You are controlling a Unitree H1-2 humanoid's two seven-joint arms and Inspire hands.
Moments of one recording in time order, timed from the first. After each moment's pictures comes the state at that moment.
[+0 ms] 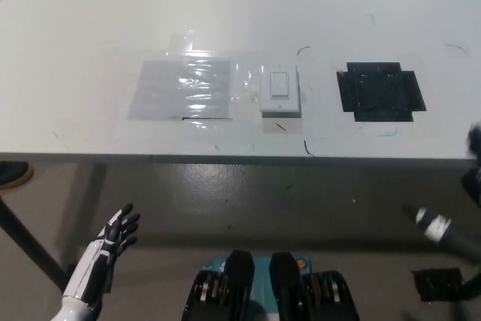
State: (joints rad) left_arm 0.07 0.20 0.00 -0.10 -0.03 0.06 -0.12; right_arm -0.05 -0.14 -0.13 -0.35 -0.13 -0.14 0.05
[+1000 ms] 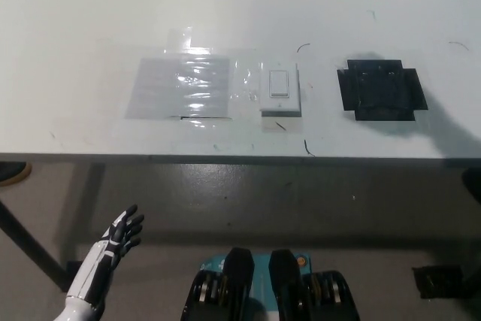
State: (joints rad) left_arm 0.06 0.20 -0.01 -0.10 -0.02 0.07 -0.13; right_arm -1.18 -0.46 0.31 0.05 -0.25 0.38 0.49
